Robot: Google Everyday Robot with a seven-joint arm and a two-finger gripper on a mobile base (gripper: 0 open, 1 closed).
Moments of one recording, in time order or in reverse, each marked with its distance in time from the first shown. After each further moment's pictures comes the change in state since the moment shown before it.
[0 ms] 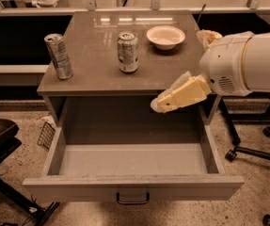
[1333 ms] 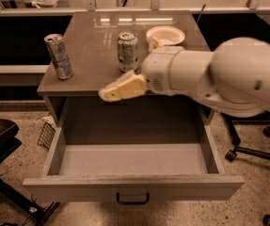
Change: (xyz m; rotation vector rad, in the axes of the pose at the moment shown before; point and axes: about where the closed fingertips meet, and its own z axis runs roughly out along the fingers) arm -0.043 0.023 0.115 -0.027 -0.223 0.064
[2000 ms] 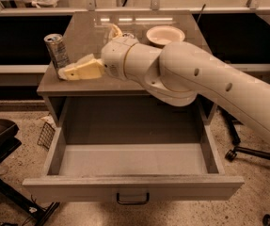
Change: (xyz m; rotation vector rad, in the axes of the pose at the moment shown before) arm -0.054 0.007 0.105 -0.053 -0.268 0.045
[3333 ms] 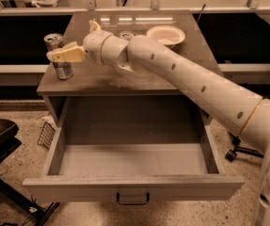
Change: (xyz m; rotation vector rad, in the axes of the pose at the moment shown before) arm 0.036 -0.053 0.124 -0.036 -0.080 0.087
